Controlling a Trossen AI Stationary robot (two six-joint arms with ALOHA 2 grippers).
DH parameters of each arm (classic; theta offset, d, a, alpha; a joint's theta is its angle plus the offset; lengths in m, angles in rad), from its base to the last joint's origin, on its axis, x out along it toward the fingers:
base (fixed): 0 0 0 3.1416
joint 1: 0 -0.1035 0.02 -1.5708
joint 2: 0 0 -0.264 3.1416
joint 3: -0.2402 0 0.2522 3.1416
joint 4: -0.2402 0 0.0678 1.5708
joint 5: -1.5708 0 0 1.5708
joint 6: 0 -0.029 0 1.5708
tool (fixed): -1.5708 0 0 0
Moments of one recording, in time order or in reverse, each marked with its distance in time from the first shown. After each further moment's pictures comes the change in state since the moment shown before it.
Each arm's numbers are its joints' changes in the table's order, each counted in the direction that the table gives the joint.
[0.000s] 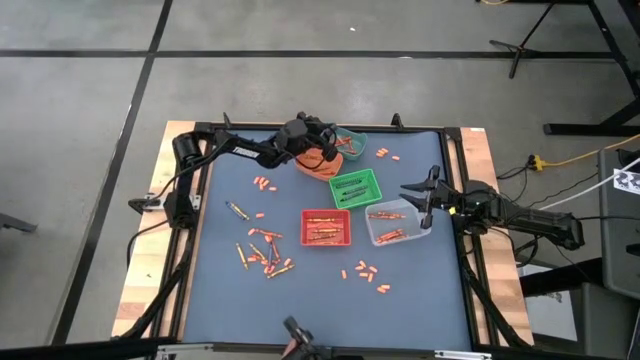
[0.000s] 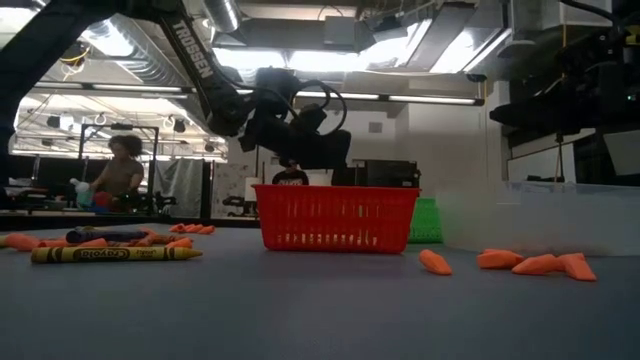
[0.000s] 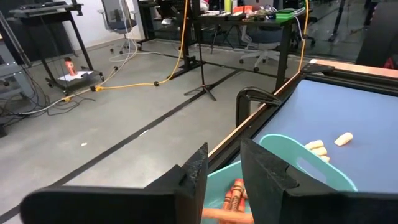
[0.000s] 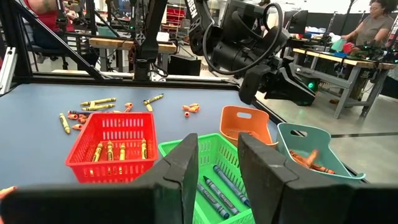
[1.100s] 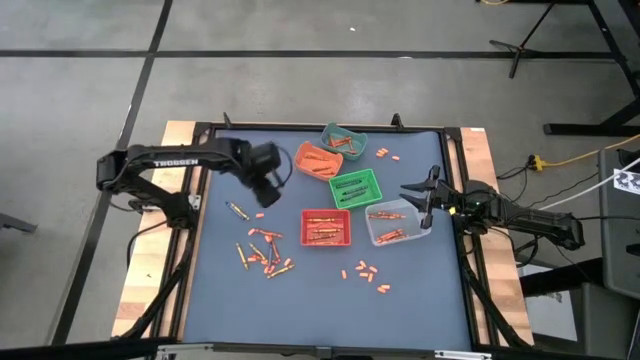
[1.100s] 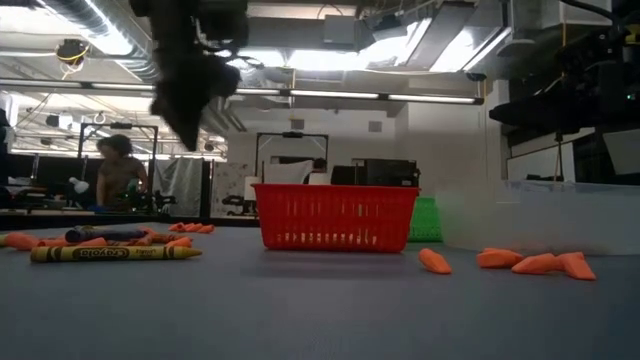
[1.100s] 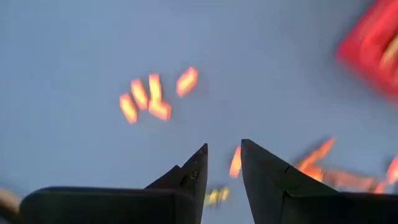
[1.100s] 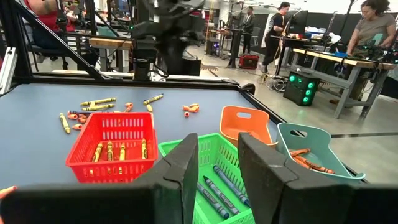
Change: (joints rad) left arm 0.211 0.646 0.006 -1.780 0.162 0.433; right arm 0.000 0.000 0.000 0.000 0.000 0.000
